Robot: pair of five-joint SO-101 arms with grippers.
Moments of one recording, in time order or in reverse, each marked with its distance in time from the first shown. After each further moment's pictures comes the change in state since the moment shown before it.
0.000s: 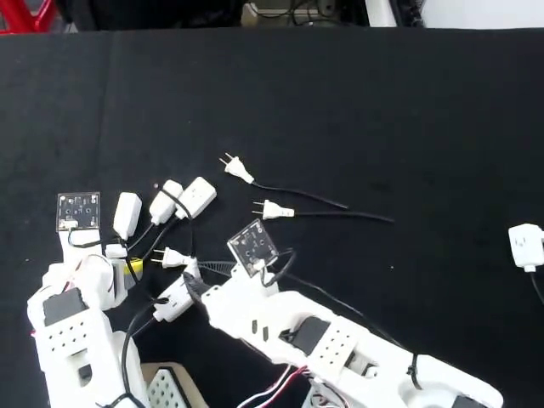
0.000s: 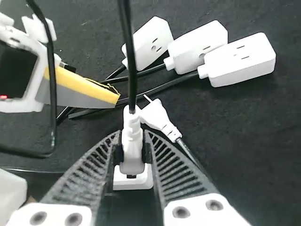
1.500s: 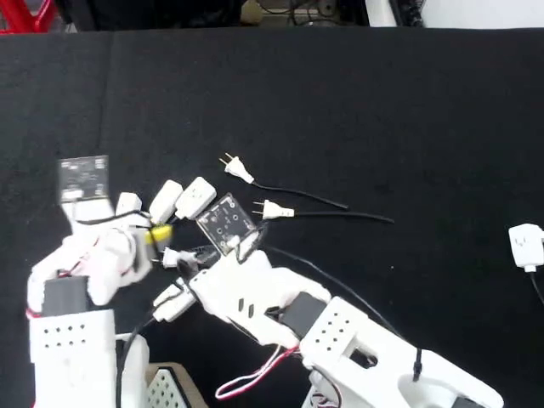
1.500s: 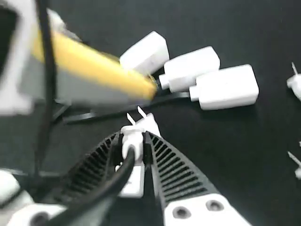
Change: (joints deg) left arm 17.2 -0.4 -21.5 17.0 18.9; right arm 1.3 0.0 -20.7 30.0 8.1
